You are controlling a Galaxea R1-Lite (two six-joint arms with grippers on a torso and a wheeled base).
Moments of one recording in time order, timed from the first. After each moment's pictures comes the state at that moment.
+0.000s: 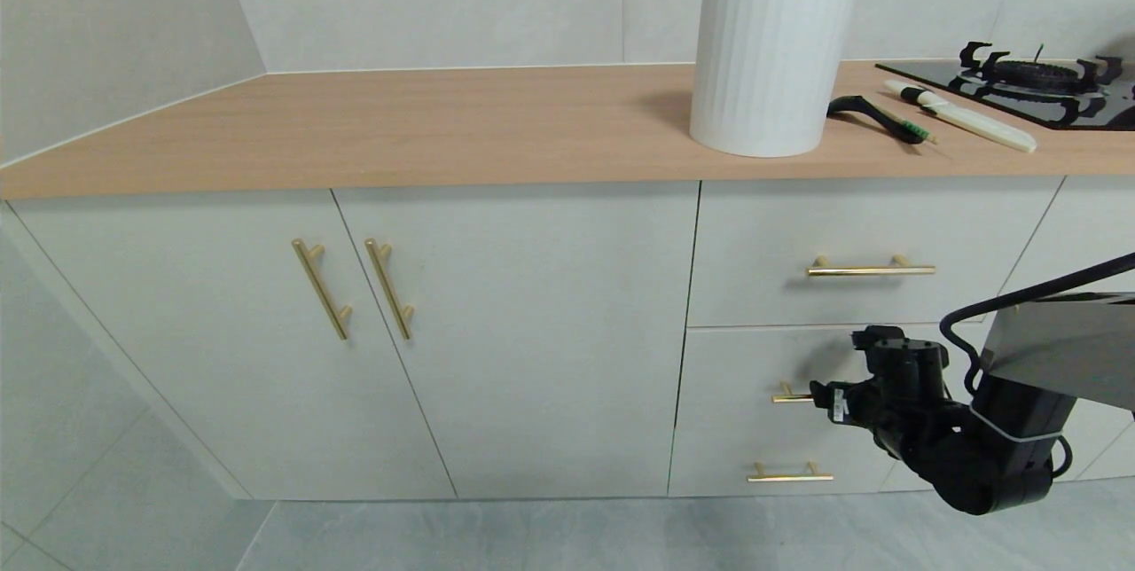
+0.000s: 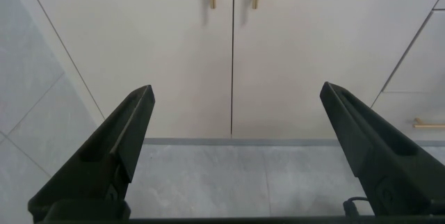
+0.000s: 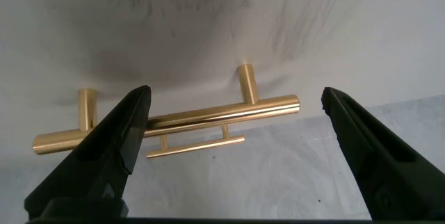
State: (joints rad) left arm 0.00 0.00 0.00 0.00 0.02 0.00; right arm 0.15 2.36 -0.71 -1.15 -0.32 0.13
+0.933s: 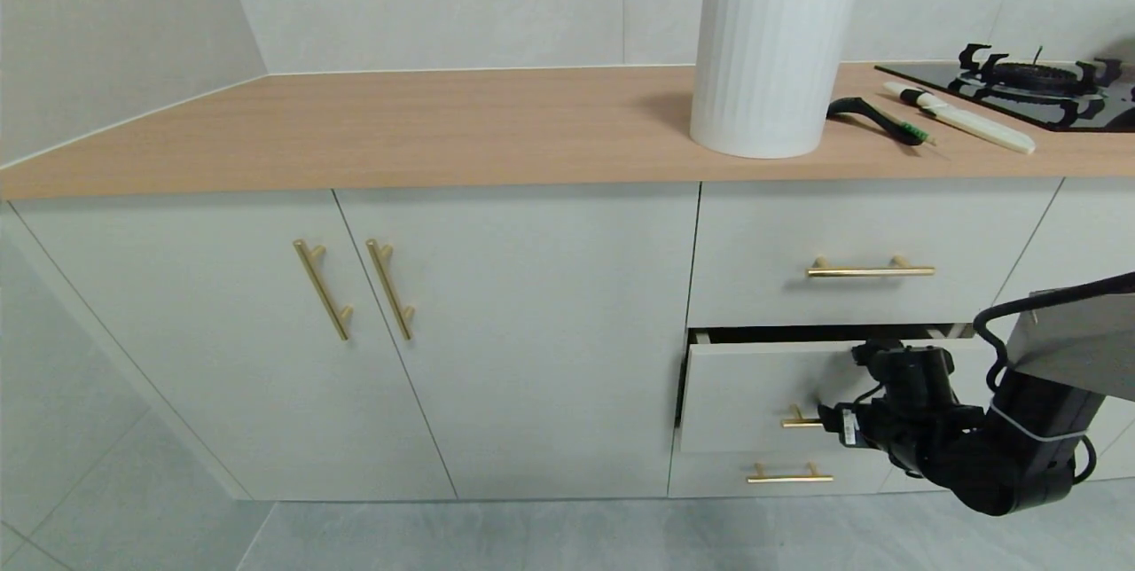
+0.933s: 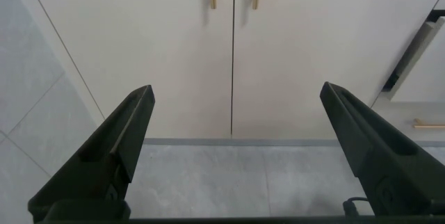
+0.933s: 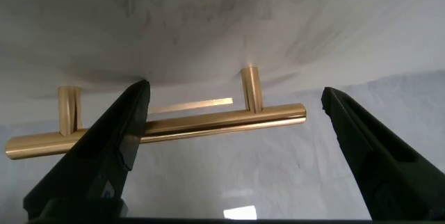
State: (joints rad) left arm 0.00 0.00 0.00 0.00 0.02 0.00; right arm 0.15 2.30 -0.66 -0.94 -0.30 0.10
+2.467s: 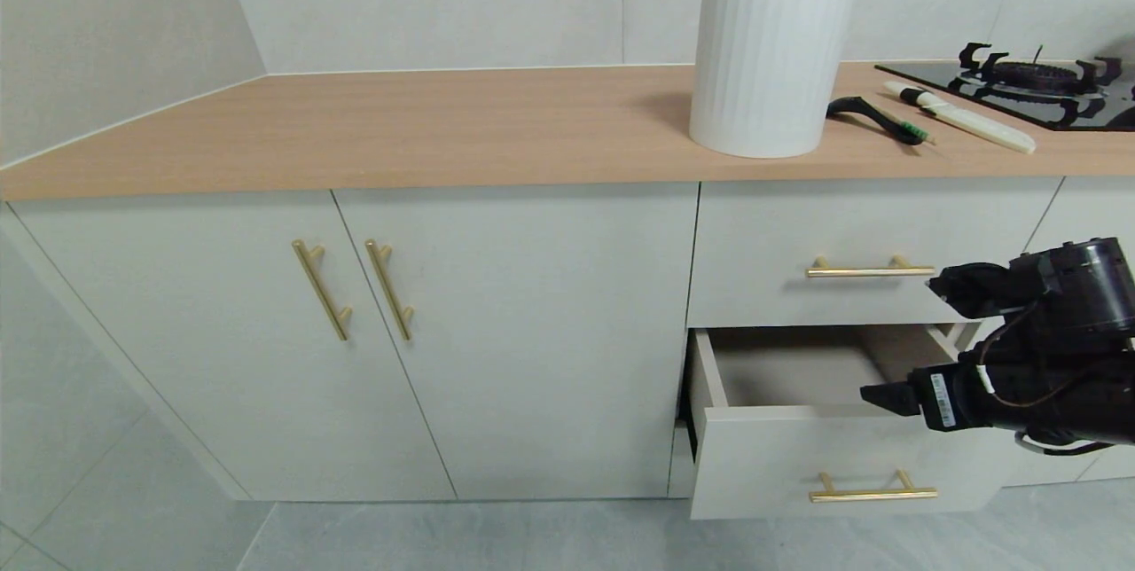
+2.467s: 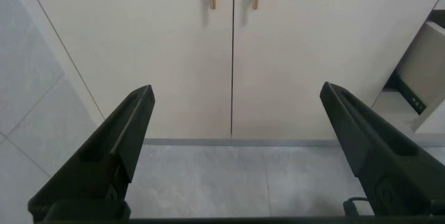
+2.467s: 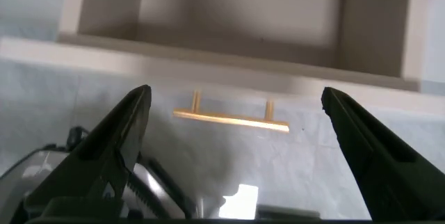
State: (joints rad) left arm 0.00 0.00 0.00 0.00 0.02 0.00; right arm 0.23 1.58 -0.72 -0.14 -0.10 0.05
